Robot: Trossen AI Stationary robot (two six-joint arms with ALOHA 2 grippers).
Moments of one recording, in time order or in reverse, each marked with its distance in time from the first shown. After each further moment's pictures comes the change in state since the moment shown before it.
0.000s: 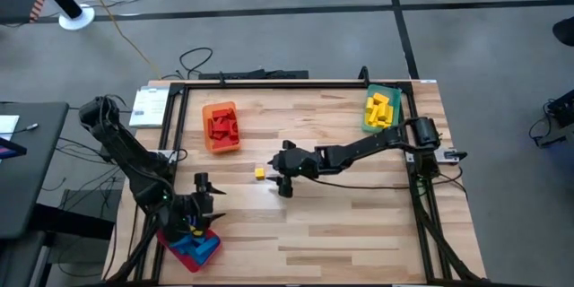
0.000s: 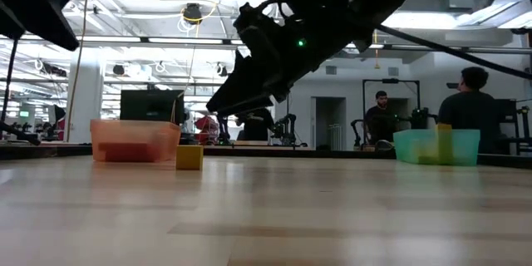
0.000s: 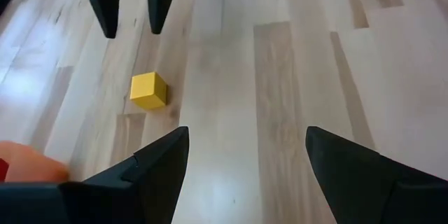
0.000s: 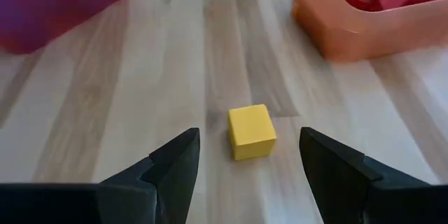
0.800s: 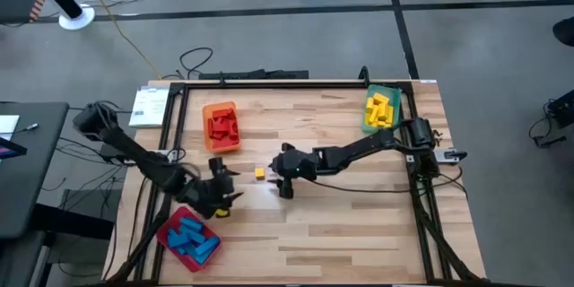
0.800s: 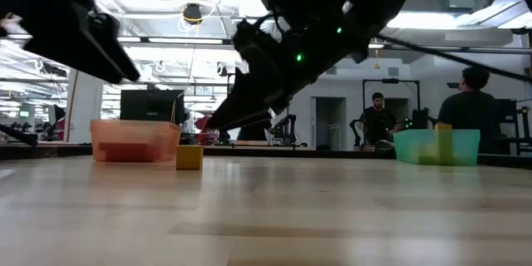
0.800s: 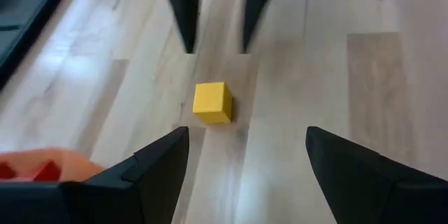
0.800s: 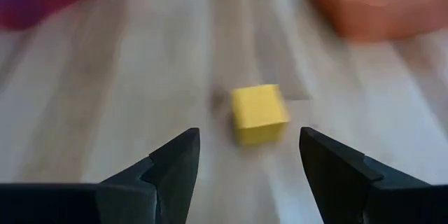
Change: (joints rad) left arm 0.287 0.046 -0.069 0.176 0.012 0.164; right arm -0.026 0.042 0.004 0.004 -0.056 -0.010
